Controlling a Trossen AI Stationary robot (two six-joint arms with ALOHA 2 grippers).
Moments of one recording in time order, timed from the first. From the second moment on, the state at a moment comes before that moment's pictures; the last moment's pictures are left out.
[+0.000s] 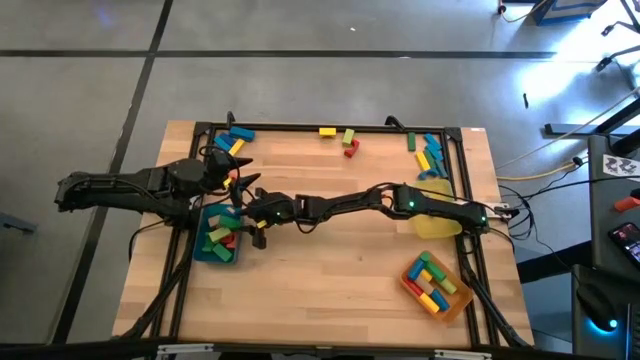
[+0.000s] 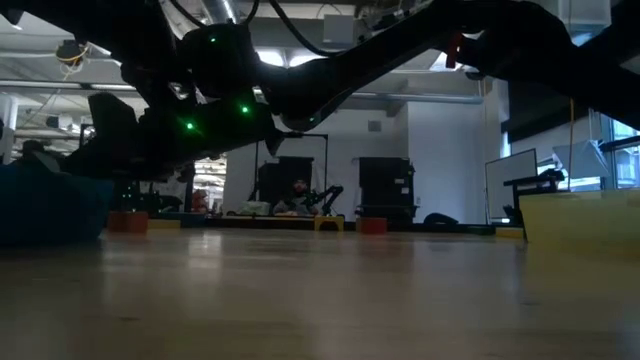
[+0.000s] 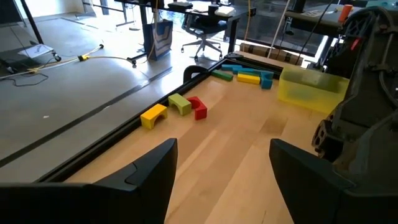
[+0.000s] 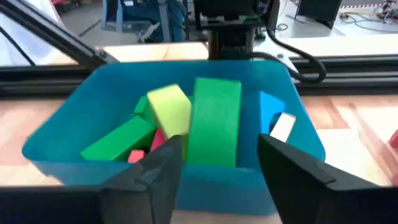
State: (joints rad) left arm 0.05 0.54 0.51 -0.25 -0.48 -0.19; right arm 0.02 2.67 2.15 0.24 -0.08 0.04
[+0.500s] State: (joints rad) left arm 0.05 0.54 0.51 -0.27 -0.48 -0.13; right arm 0.02 2.48 2.15 -0.25 -0.26 -0.17
